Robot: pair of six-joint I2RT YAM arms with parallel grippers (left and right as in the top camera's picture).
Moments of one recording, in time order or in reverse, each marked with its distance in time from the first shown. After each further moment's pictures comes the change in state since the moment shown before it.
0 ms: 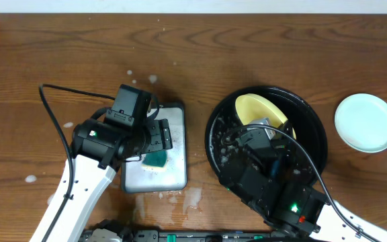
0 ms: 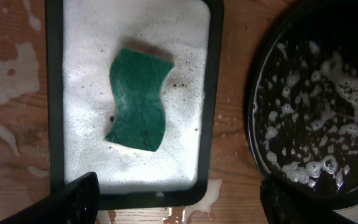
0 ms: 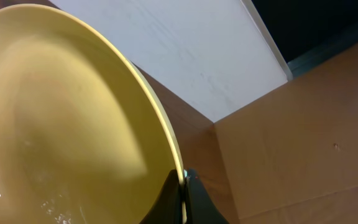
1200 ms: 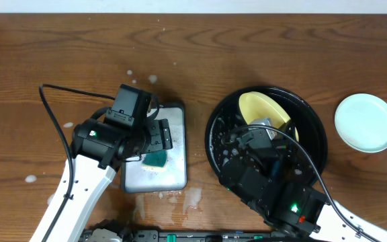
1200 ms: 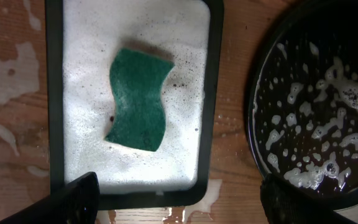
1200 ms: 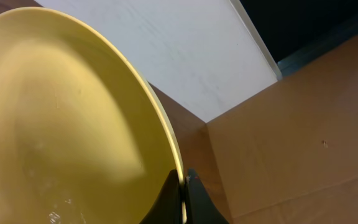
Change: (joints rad) left arm 0.000 0.000 0.000 0.000 0.000 0.000; right arm 0.000 0.000 0.000 0.000 0.039 0.000
